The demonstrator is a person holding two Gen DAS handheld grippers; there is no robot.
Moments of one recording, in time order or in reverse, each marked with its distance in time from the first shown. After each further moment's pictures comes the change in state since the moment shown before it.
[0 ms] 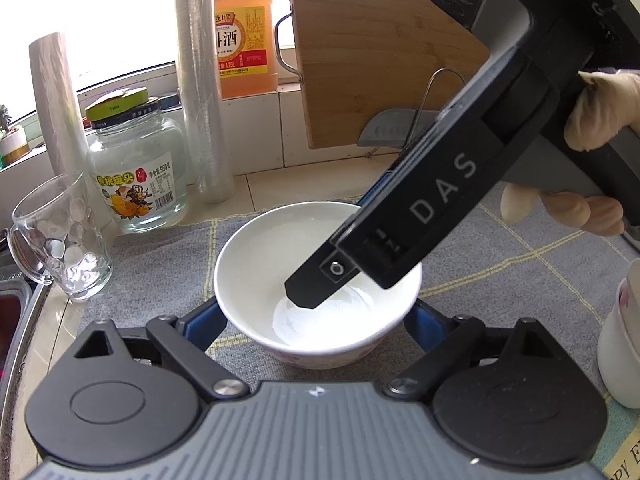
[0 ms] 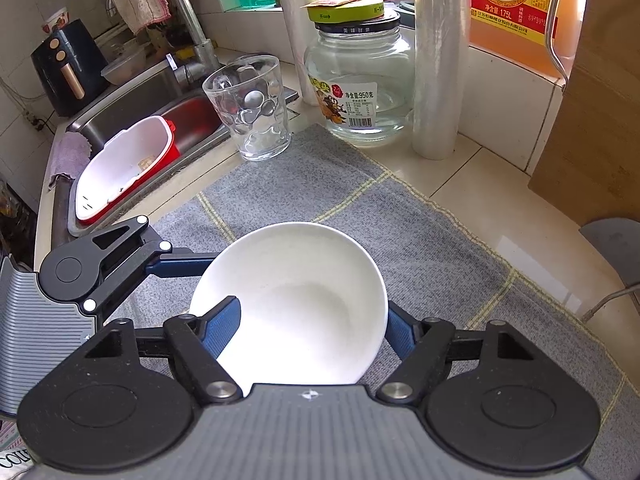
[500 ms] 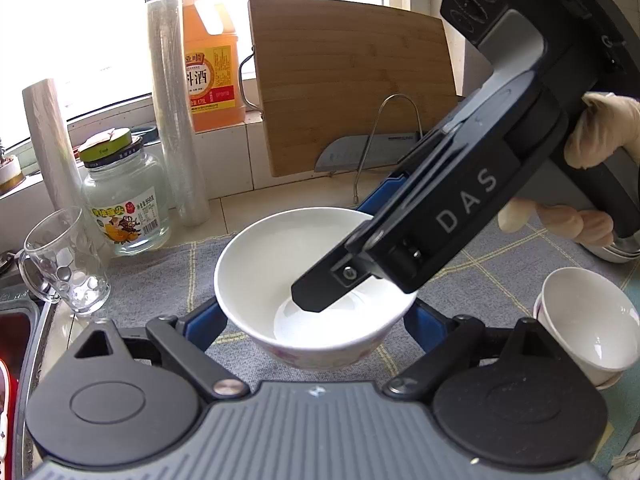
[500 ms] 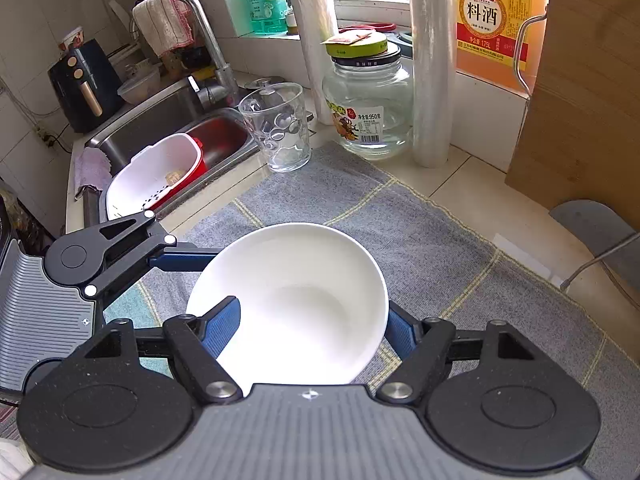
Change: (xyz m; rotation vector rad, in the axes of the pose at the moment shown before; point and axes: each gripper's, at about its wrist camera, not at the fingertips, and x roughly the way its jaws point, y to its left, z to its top) left arm -0.050 -0.033 0.012 0.045 -0.012 -0.054; right arm -0.061 0.024 -0.027 0.025 -0.066 0.008
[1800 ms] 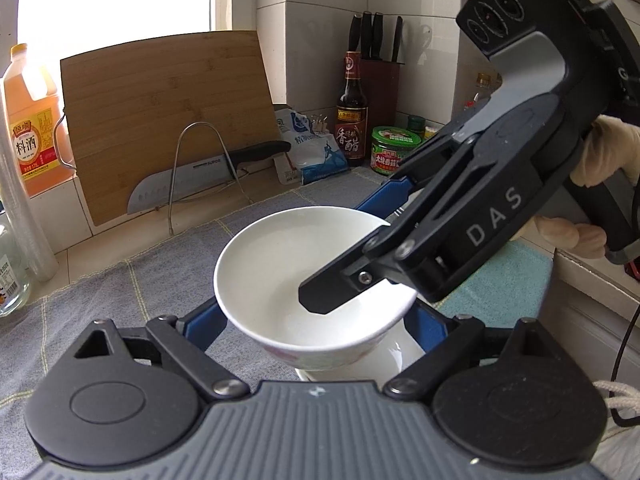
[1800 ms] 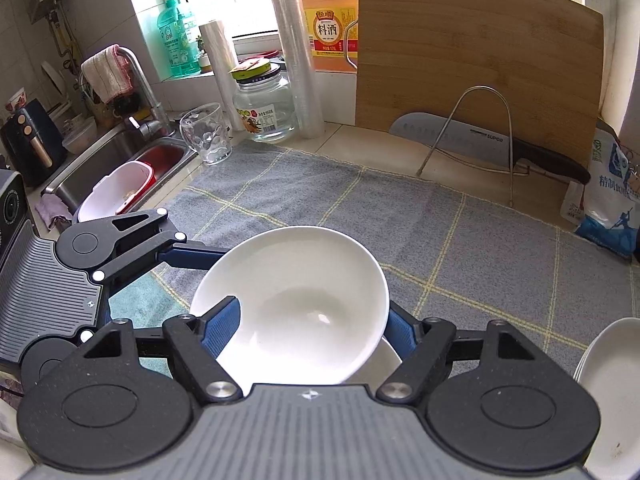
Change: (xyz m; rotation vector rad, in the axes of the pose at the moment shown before) left arm -0.028 -0.122 0.015 0.183 -0.010 -0.335; right arm -0.142 0.010 -0.134 0.230 -0.106 -0.223
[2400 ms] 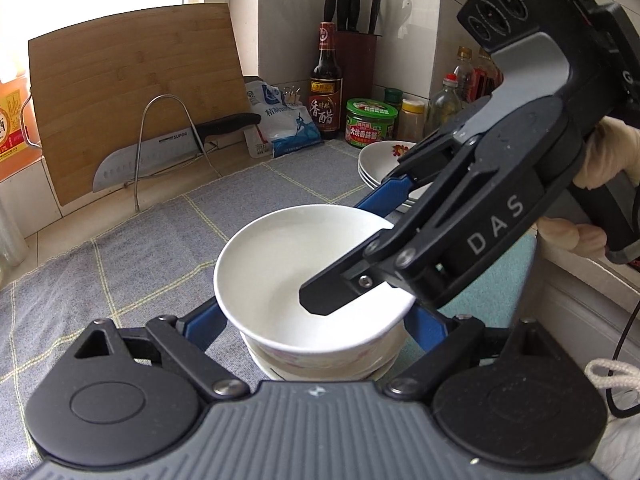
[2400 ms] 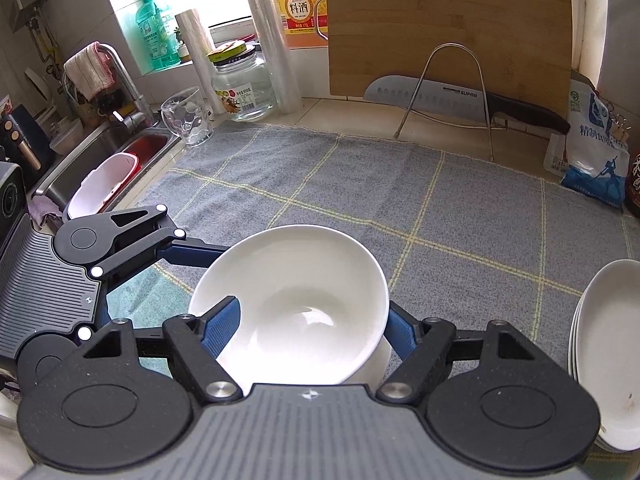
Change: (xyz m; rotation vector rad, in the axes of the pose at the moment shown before) left arm 0.015 -0.015 -0.008 0.007 0.069 -0.052; right arm 0.002 -0.013 -0.030 0.057 0.033 -0.014
